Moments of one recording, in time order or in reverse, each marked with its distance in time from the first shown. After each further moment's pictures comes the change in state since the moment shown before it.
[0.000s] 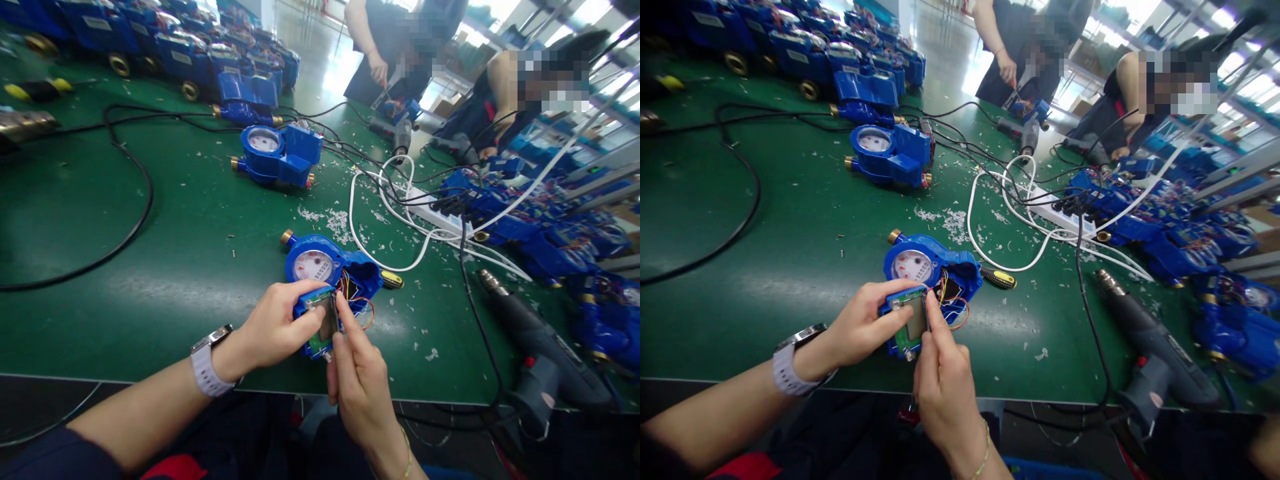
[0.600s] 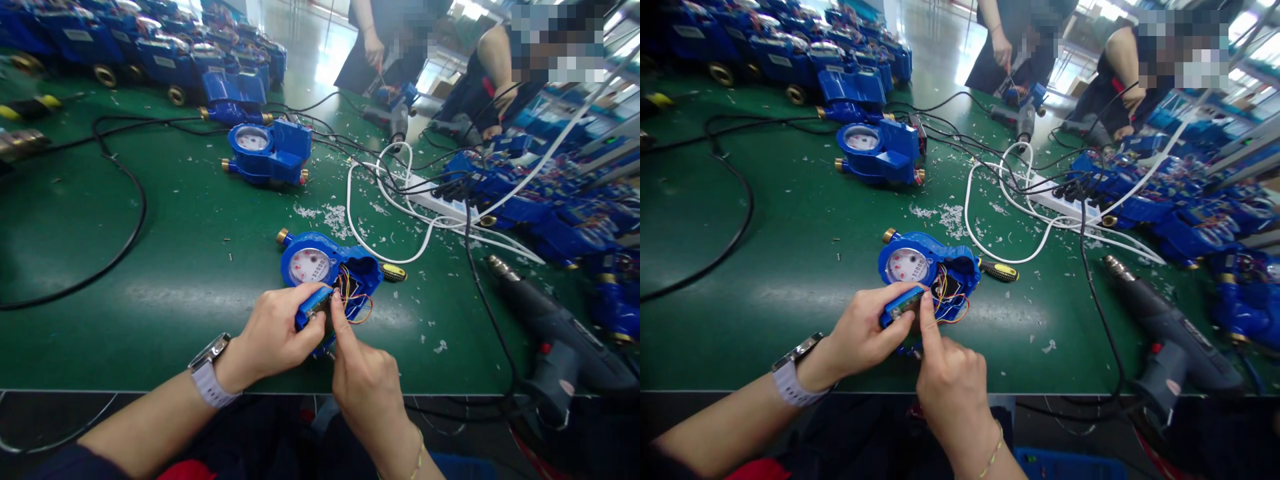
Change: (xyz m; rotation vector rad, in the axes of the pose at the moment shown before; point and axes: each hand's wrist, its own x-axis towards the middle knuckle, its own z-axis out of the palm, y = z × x) left_hand -0.004 -0.002 0.006 0.285 0.041 0.143; right_hand 0.004 0.003 -0.007 -0.834 0.176 -0.396
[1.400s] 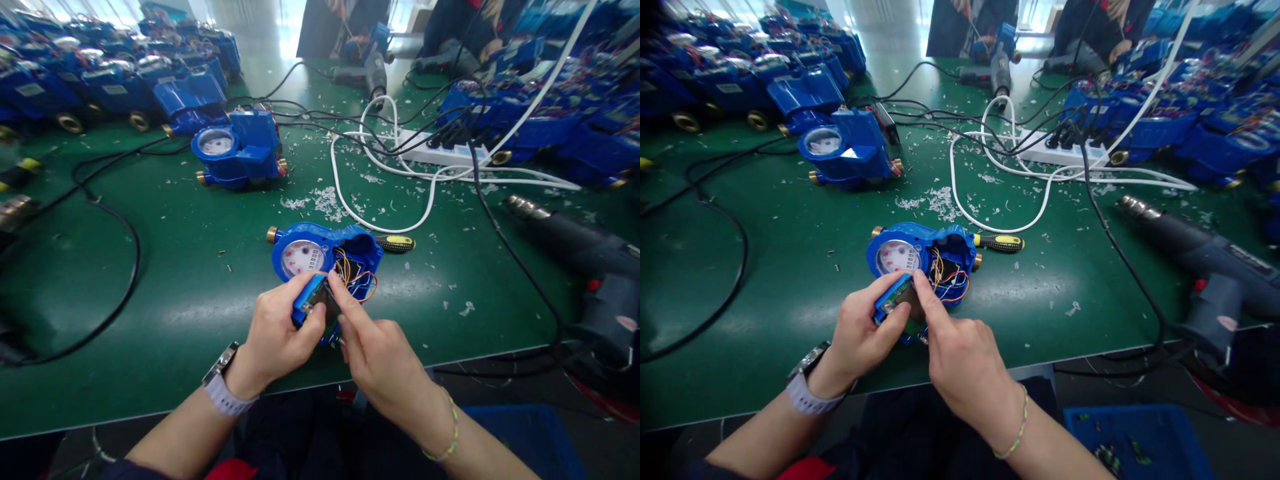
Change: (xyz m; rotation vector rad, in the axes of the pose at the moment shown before) left_hand 0.001 0.000 -0.004 0.072 -0.032 0.056; right_hand 0.005 0.001 -0.003 0.381 -0.219 0.188
